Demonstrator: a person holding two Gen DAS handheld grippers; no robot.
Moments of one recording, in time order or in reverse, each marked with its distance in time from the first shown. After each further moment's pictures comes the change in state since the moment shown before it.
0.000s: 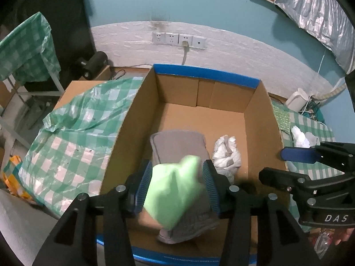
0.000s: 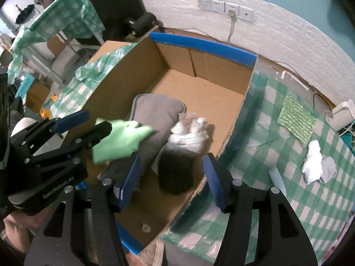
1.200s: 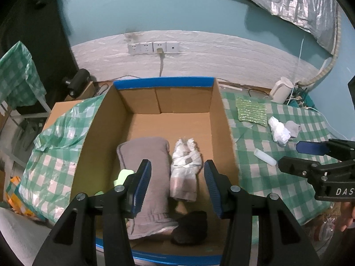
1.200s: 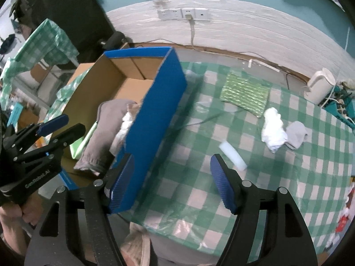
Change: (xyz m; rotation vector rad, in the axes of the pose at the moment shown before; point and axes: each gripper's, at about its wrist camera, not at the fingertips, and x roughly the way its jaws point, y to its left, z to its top) left arm -0.018 -0.067 -0.001 0.125 -0.032 -0.033; right arm -0.055 -0.083 -0.055 0.174 -0.087 -0.068
